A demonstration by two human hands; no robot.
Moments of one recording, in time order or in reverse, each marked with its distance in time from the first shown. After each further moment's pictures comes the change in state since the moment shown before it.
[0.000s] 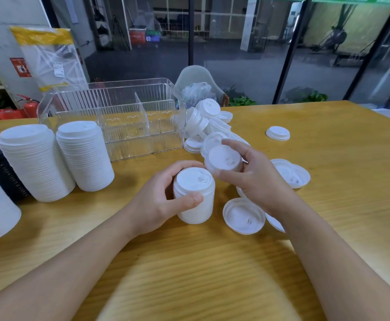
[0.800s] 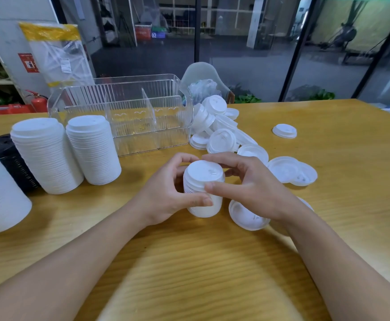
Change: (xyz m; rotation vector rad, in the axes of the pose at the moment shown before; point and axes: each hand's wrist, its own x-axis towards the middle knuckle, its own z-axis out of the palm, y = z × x) left_hand 0.005 -0.006 0.002 -0.060 0.046 -0.081; right_hand -0.017 -0.012 0.014 -0.154 -0.219 -0.211
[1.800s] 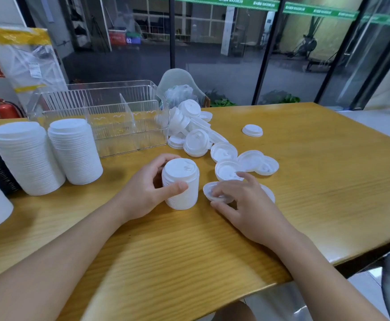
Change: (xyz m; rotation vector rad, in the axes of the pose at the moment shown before) left_hand -0.013 0.006 0.001 0.070 -0.051 0.100; right_hand -0.082 0.023 -0.001 -0.627 0.170 -0.079
